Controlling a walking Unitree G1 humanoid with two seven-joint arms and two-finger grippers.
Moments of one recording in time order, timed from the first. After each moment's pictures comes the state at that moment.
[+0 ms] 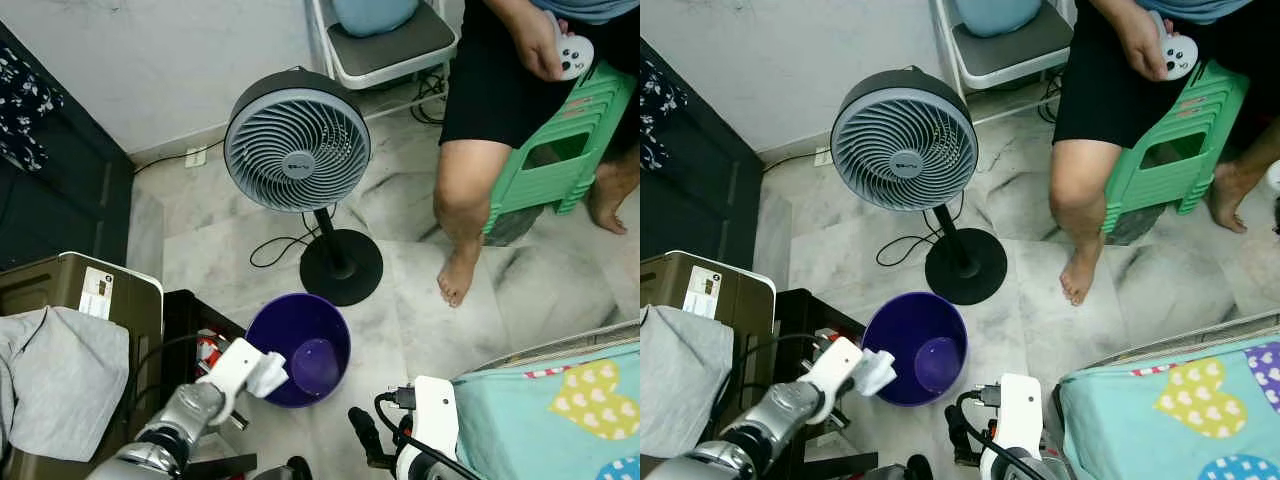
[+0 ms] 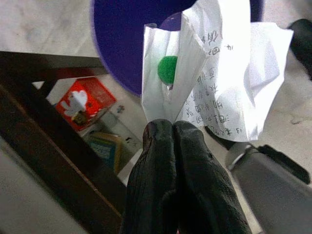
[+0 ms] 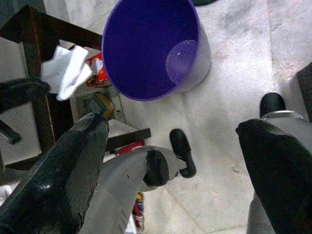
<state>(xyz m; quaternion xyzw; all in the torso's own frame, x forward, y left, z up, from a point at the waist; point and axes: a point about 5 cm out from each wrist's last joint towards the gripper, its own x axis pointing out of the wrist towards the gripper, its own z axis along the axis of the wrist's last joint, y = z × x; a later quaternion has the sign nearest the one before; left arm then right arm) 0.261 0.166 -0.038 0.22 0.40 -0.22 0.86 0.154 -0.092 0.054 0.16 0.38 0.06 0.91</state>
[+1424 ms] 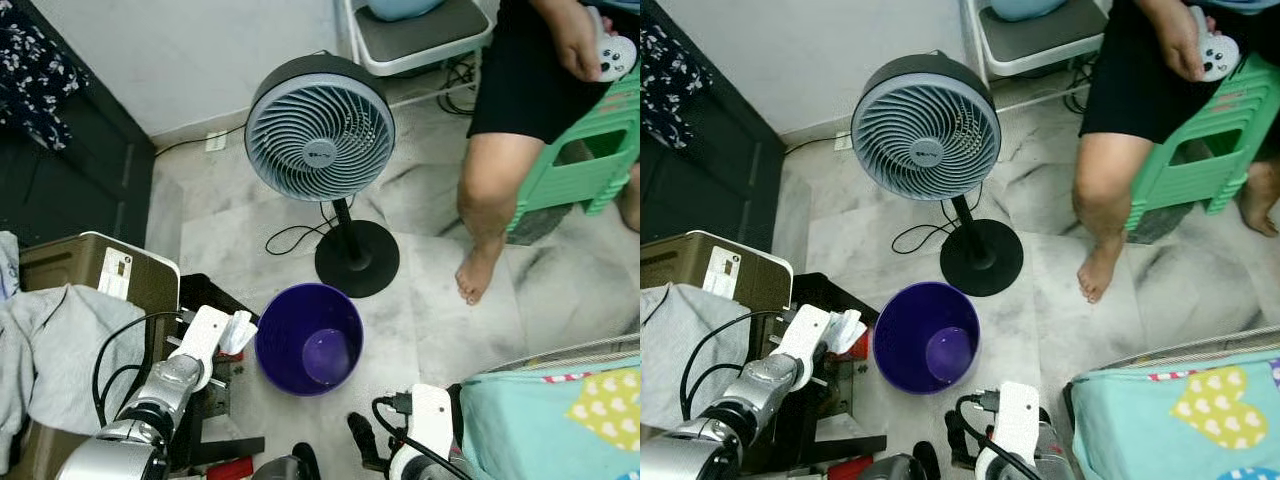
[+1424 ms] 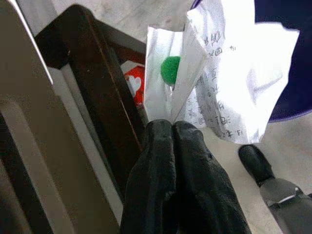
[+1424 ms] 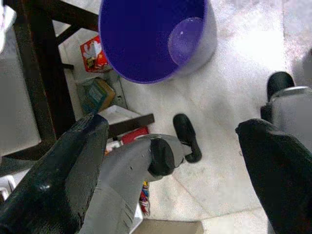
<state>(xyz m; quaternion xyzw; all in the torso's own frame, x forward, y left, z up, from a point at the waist) 0.291 0.203 -0.008 0.17 0.36 -0.08 0.91 0.155 -0.087 0.039 0.18 0.40 0.04 0.90</state>
